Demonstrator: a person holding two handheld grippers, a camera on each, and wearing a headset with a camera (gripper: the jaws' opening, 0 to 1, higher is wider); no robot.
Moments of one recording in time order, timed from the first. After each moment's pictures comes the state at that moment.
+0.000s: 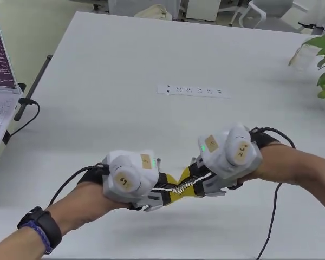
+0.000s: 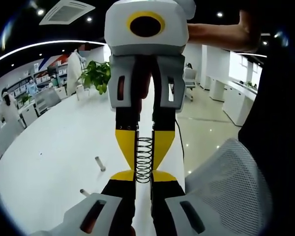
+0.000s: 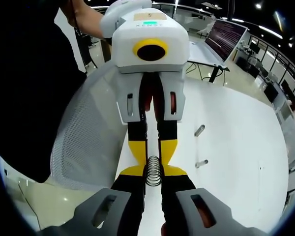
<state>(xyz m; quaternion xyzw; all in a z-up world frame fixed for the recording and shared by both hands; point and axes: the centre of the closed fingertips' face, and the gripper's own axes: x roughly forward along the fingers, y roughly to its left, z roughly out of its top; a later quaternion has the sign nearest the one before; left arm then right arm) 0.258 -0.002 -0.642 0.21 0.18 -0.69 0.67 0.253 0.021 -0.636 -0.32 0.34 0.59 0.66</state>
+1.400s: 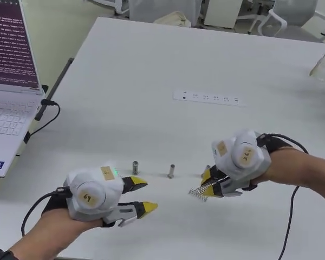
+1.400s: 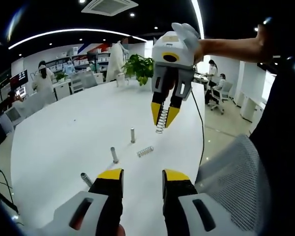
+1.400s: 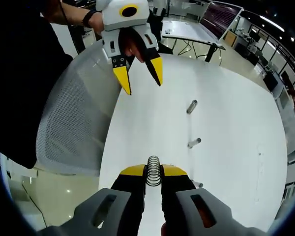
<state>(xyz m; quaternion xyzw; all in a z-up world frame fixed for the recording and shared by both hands) 0.291 0.097 -0.654 0.15 0.23 -0.56 0.78 0.283 -0.013 -0.670 -0.35 0.39 0.56 0.64</state>
